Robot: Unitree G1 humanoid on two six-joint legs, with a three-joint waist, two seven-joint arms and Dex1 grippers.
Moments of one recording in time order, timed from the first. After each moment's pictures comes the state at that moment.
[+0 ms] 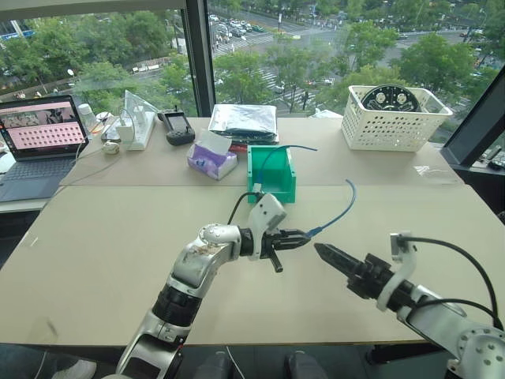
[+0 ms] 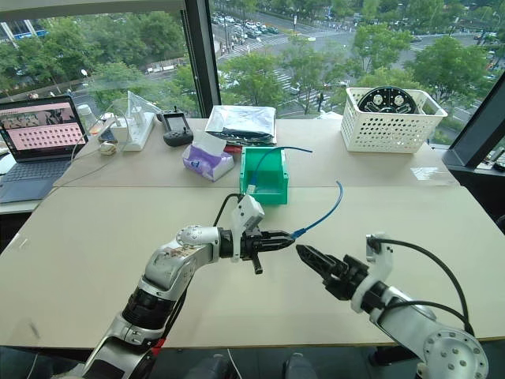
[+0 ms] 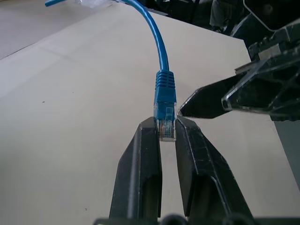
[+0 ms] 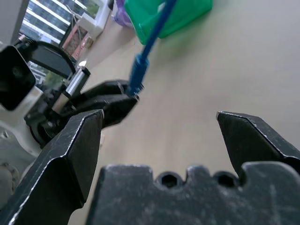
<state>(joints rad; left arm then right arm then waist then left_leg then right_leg) -0.57 0.16 -0.27 -0.08 -0.24 0.69 -0.84 -0.06 -0.27 -0.53 -0.54 1.46 1.22 -0.13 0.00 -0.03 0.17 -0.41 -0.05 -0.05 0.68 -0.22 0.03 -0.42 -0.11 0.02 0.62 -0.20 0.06</state>
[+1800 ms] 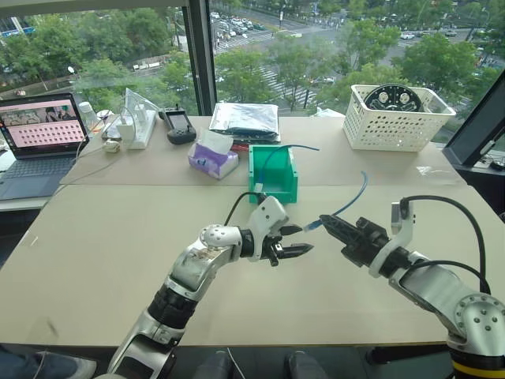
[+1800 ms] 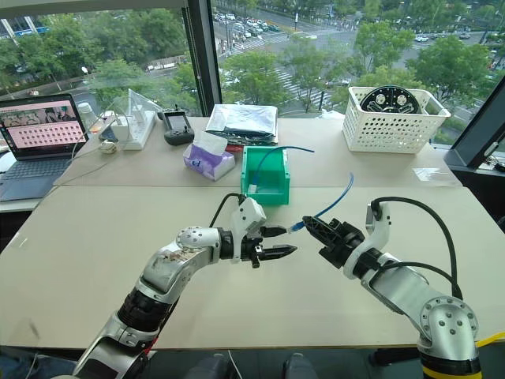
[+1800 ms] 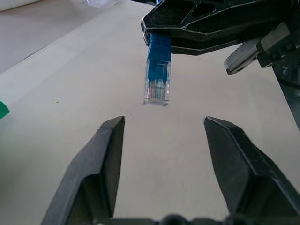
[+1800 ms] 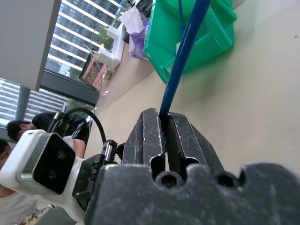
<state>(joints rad) -0.57 0.20 -0.33 -0.10 -0.25 0.62 -0.79 -0.14 -0.56 -0.22 -0.42 1.83 0.76 -0.35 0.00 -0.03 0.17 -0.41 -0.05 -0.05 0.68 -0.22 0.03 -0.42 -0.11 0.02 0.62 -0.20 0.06</state>
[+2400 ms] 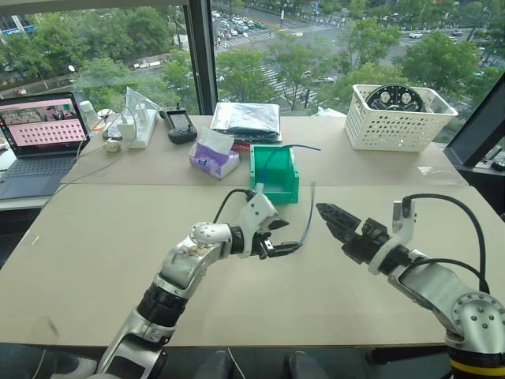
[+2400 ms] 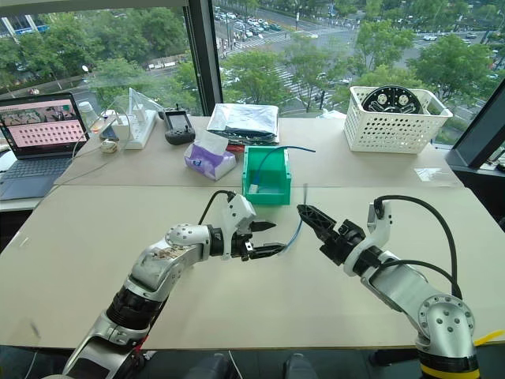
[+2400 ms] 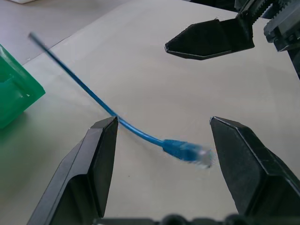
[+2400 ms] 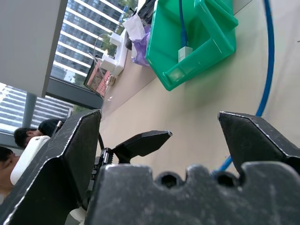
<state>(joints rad) -0.57 0.28 -0.29 -0.11 -0.27 0.64 -0.79 -0.13 -0.57 -0.22 -0.40 1.83 0.73 -0.33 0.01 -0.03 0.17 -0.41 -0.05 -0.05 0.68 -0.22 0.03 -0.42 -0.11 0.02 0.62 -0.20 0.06</state>
